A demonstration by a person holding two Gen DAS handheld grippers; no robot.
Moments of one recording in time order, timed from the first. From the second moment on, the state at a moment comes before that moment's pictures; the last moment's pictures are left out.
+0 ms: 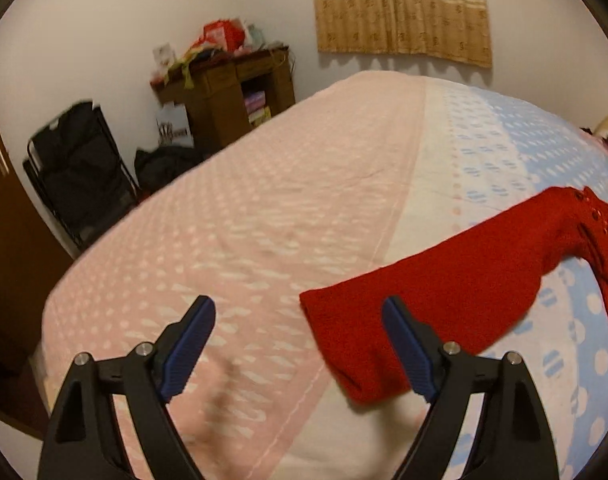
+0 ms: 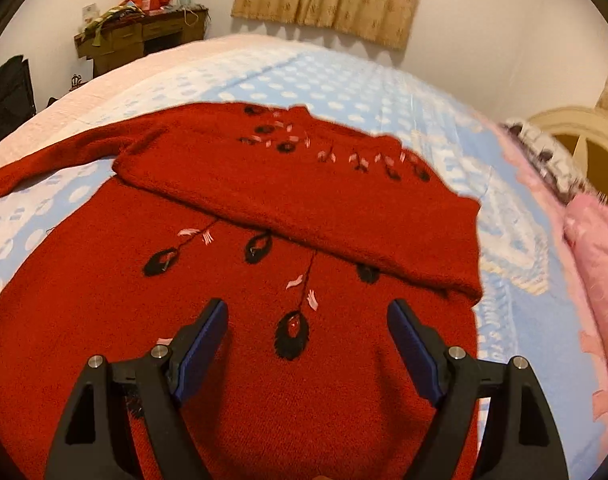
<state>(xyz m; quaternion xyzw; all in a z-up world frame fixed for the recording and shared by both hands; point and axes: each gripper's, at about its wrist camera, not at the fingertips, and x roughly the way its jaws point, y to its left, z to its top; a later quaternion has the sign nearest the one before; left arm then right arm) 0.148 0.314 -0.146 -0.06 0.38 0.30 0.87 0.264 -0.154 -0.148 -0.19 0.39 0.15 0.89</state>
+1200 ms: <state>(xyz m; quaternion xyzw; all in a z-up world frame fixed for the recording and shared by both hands) 0.178 0.290 -0.090 -0.21 0.33 0.14 0.91 0.249 -0.139 -0.158 -0.22 0.38 0.15 0.89</state>
